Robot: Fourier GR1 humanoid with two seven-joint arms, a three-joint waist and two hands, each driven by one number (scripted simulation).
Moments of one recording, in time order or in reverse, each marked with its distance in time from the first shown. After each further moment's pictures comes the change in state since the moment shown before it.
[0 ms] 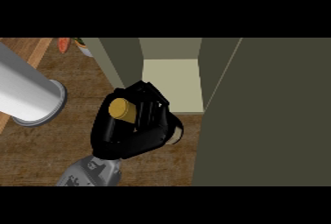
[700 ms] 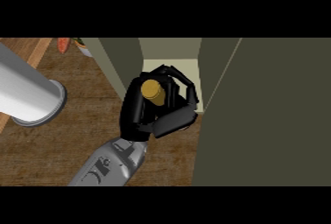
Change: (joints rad) left arm -0.173 -0.080 -0.018 0.165 -0.106 0.141 0.030; right arm -0.049 -0.017 -0.021 -0.008 -0.006 -0.004 0.062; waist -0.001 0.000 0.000
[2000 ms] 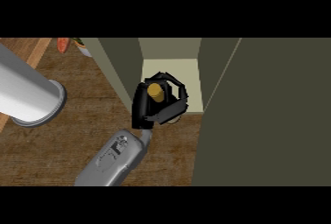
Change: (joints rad) left arm -0.010 -0.004 0.006 0.395 0.145 0.025 -0.378; right arm -0.024 0.004 -0.015 0.003 0.000 0.002 0.008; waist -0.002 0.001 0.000
